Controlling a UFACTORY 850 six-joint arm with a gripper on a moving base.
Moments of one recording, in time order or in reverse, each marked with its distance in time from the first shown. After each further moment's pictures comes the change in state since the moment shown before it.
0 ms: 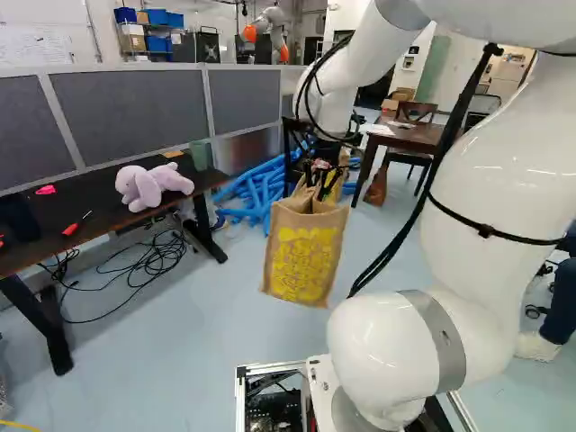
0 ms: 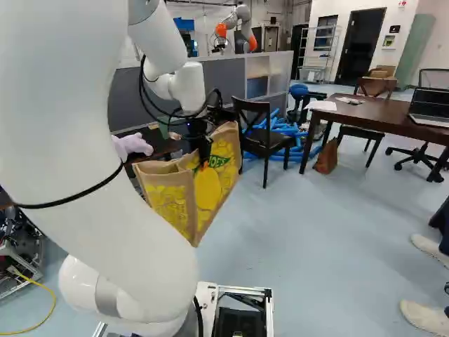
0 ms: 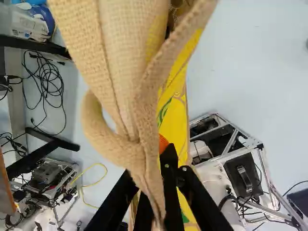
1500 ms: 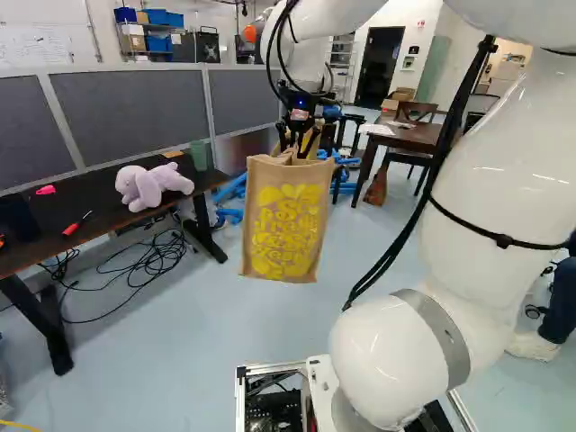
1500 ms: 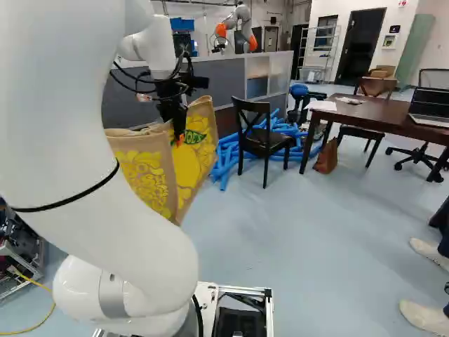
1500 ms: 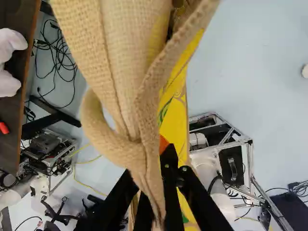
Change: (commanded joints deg) arm 10.1 0.7 -14.6 0.0 -16.1 0.0
